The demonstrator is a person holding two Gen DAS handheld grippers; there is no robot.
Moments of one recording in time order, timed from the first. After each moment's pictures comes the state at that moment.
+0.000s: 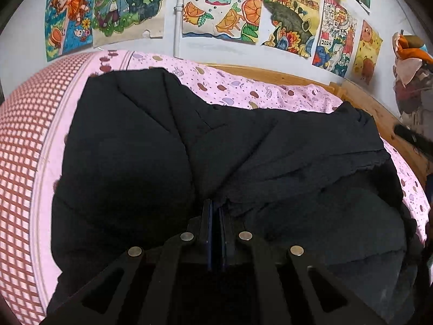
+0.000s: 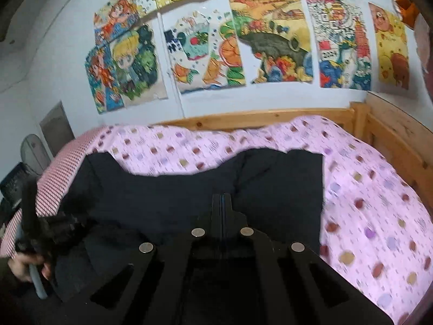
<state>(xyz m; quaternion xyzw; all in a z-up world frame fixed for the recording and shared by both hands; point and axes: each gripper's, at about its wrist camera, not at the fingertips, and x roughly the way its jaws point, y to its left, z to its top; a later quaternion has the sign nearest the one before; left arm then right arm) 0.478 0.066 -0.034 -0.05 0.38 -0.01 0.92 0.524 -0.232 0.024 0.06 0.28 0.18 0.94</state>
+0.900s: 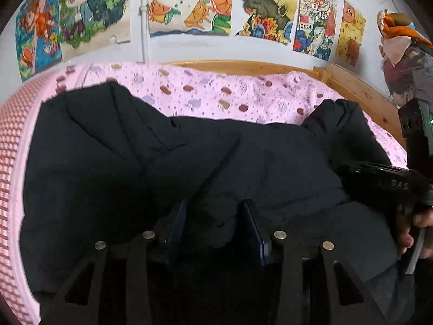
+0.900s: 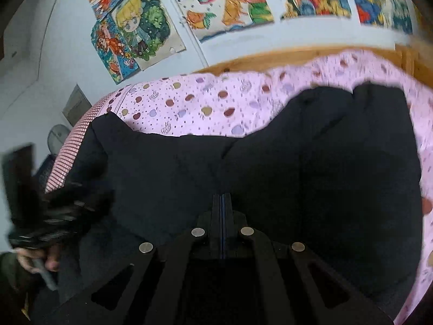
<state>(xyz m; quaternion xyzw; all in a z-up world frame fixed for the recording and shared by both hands) 0.511 0.031 -0.035 0.00 0.41 -0.05 0.91 0.567 -0.201 -0.069 0.12 0.41 0.27 0.86</state>
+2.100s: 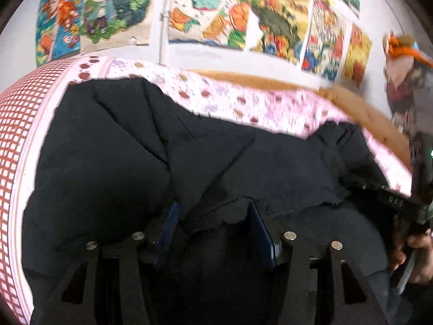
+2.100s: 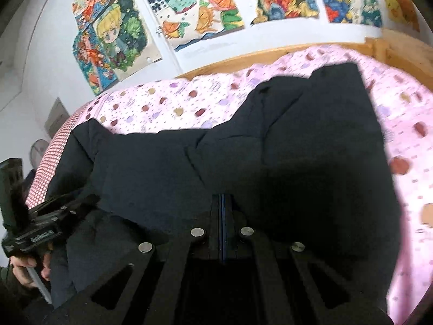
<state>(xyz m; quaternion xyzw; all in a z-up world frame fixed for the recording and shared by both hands) 0.488 0.059 -0.027 -0.06 0.35 -0.03 0.93 0.545 -0.204 -0.067 0.11 0.36 0.18 0.91</state>
